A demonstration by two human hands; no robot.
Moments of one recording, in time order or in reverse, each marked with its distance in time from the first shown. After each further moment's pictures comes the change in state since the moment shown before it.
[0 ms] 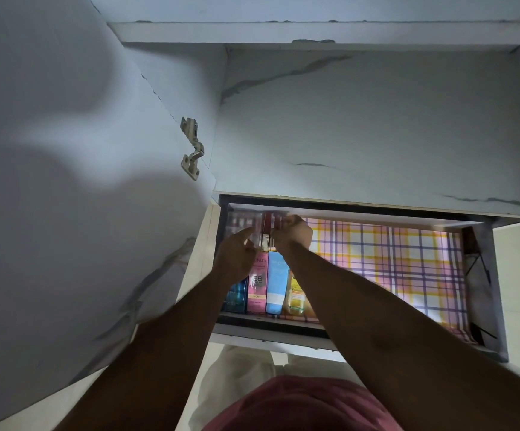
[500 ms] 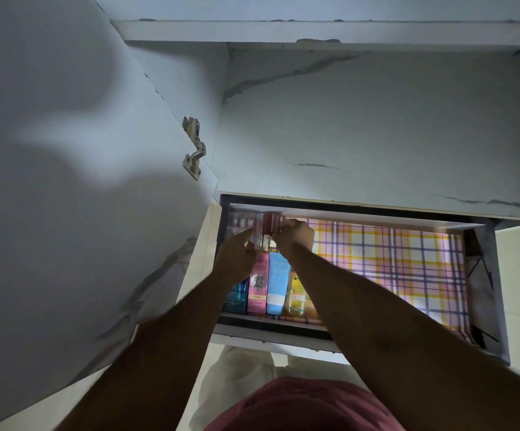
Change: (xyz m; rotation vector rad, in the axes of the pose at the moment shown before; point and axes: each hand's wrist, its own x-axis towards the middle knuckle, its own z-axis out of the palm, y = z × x) left_hand -0.002 0.000 0.000 -0.046 -0.011 0.008; right_hand 0.004 0.008 -0.002 -0.057 -0.072 -0.070
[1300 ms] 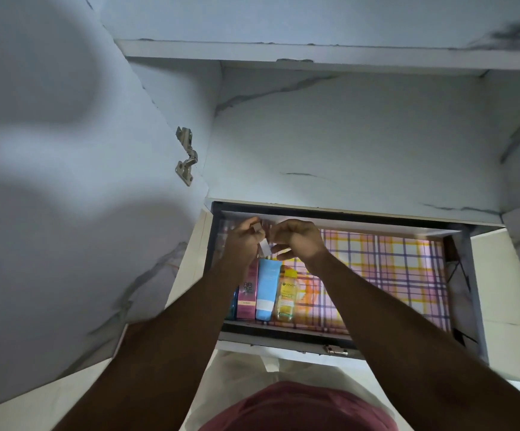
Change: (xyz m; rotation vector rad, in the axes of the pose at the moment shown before) left_hand 0.005 0.052 0.012 -0.679 -0.028 -0.112; right_hand -0.044 -0.016 -0.093 0.426 -0.387 -0.103
